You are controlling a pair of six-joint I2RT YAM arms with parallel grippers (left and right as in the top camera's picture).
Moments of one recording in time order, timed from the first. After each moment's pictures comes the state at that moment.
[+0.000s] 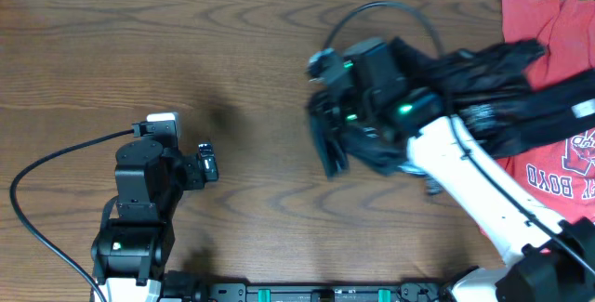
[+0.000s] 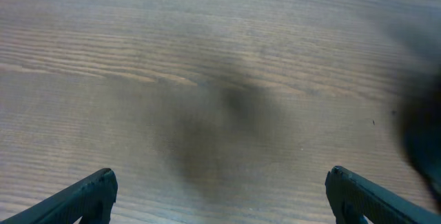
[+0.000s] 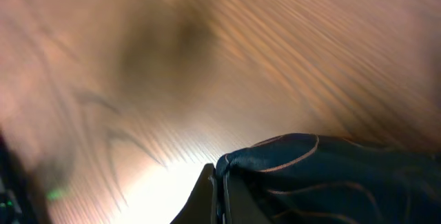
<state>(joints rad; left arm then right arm) -0.05 0.73 0.67 -0.60 -0.04 -0.12 0.59 1.59 1.28 -0.54 -0.36 0.03</state>
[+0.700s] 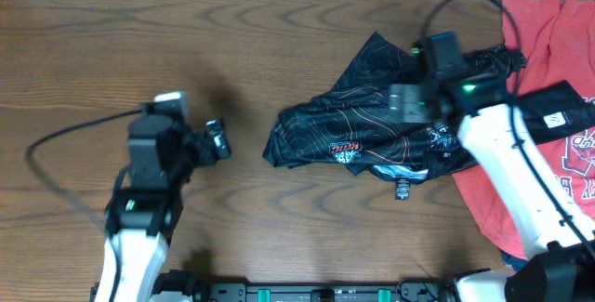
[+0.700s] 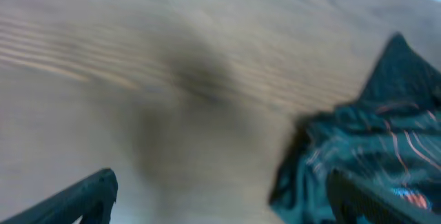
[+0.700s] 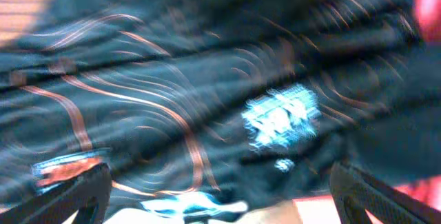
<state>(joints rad) -0.07 0.99 0.67 -0.38 0.10 -0.29 0.23 1.54 1.28 -0.95 0.18 0.30</state>
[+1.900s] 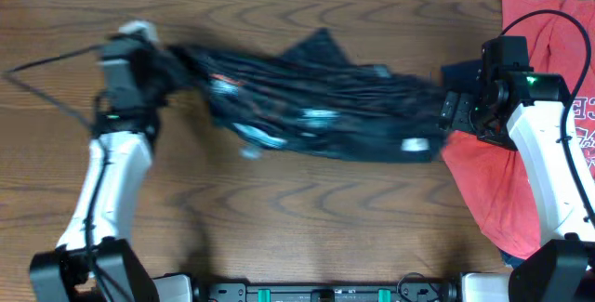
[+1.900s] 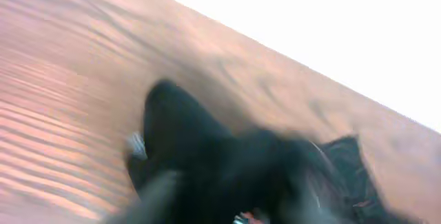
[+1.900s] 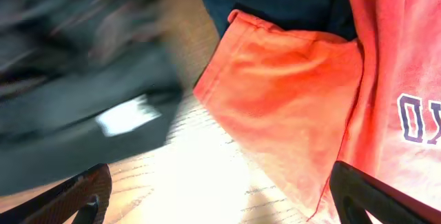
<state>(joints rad) 0.18 1.47 1.01 -0.11 0.19 -0.37 -0.03 1.54 1.28 -1.11 0.10 0.33</state>
